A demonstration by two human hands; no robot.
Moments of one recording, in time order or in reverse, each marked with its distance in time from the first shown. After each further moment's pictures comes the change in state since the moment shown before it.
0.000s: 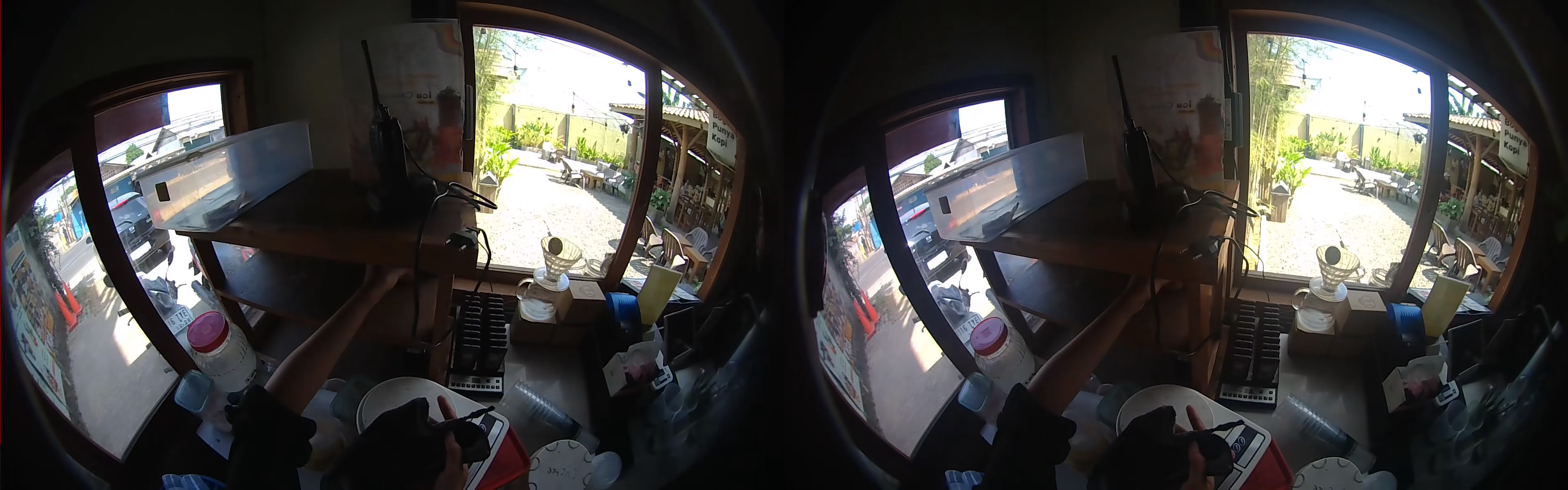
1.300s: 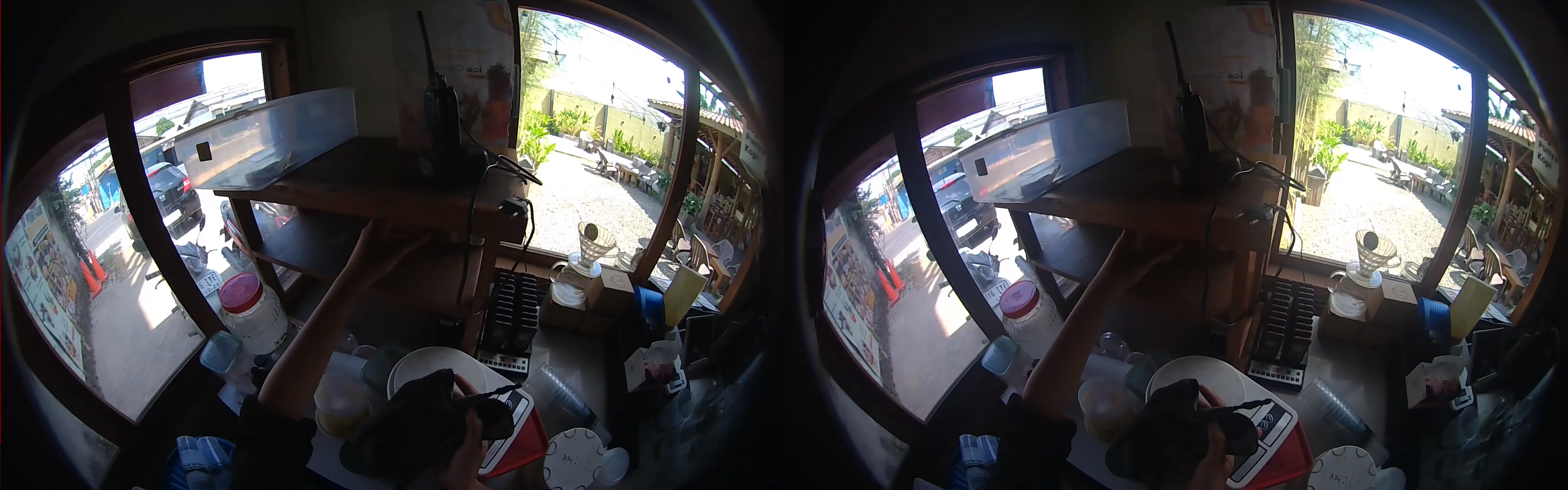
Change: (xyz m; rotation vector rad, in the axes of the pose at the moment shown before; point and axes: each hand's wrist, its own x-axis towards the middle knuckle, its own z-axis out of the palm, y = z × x) left_hand -0.088 0.137 -0.056 0.089 0.051 0.004; right_hand -0.007 -0.015 0.022 0.152 -0.078 -0.039
